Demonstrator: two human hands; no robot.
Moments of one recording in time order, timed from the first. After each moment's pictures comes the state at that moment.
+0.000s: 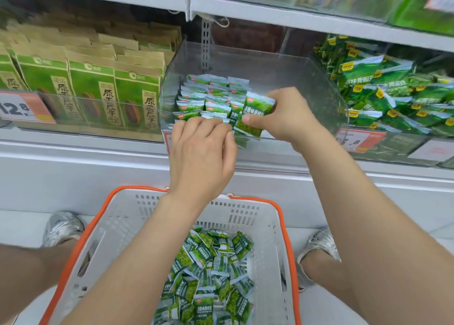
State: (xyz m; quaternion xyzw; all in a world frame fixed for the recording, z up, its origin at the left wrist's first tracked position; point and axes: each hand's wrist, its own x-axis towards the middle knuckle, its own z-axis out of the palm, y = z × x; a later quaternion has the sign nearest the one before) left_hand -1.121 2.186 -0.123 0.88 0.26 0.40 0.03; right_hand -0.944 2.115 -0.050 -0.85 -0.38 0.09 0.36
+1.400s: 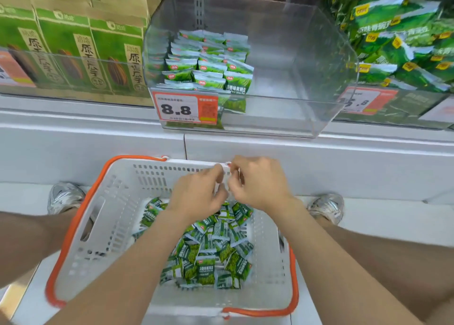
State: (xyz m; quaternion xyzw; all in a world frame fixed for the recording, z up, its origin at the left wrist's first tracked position) left_hand -1.153 2.167 -0.265 0.95 0.20 0.14 0.18; right_hand -1.017 2.050 -0.213 -0.81 -0.56 -0.06 0.18
